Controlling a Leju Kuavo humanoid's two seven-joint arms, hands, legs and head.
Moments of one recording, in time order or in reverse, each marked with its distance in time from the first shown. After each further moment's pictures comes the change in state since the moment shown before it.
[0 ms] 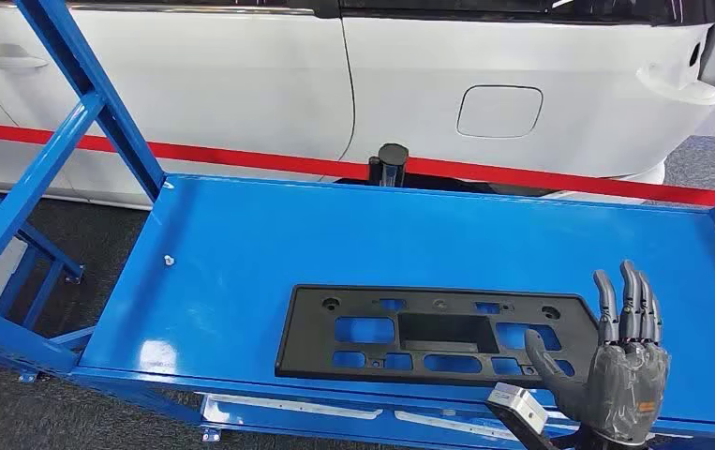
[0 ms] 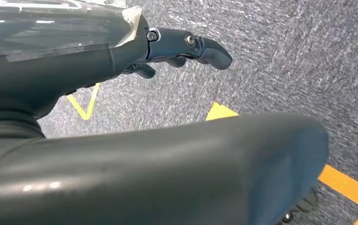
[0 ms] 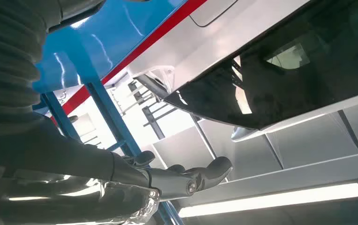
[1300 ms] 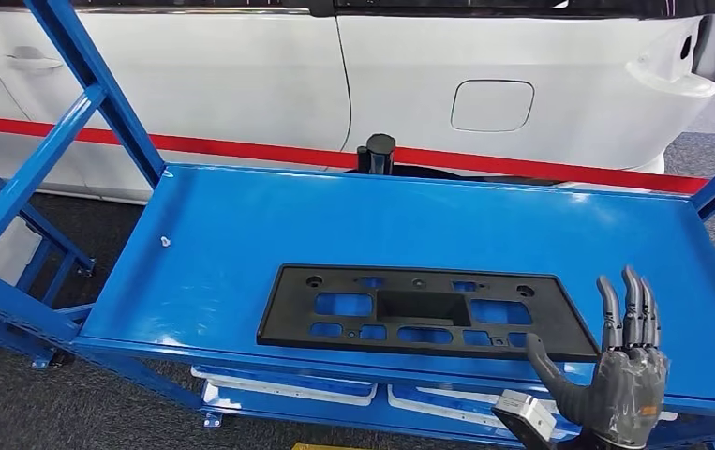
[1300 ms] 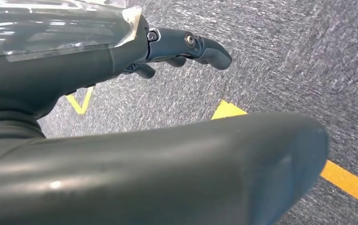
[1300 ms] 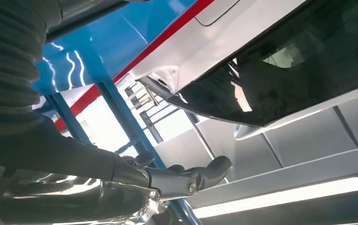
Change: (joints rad) left arm 0.005 -0.003 0.001 0.001 0.001 0.002 -0.035; right arm -0.016 -0.027 0.016 0.042 -0.013 -0.029 0.001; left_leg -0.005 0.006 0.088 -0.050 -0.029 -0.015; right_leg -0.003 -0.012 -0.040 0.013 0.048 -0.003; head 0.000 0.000
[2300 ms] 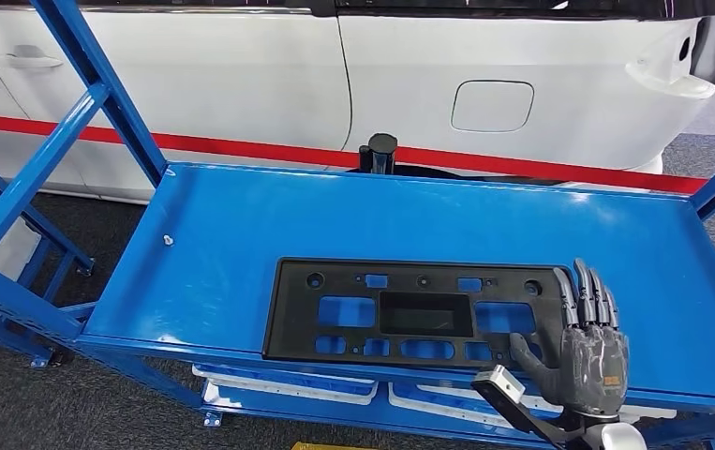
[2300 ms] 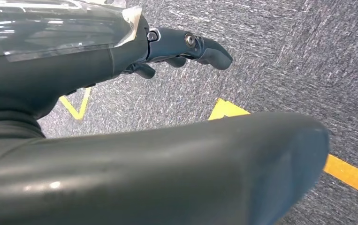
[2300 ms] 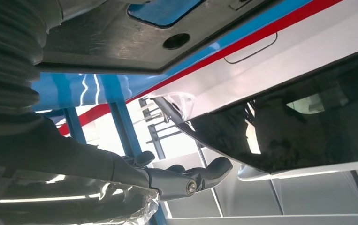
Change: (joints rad) left arm 0.002 0.000 -0.016 0.000 -0.023 -0.012 -0.007; right arm -0.081 -0.041 0.004 0.157 0.140 0.112 0.089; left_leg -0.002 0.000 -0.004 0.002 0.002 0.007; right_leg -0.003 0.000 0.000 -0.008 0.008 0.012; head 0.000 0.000
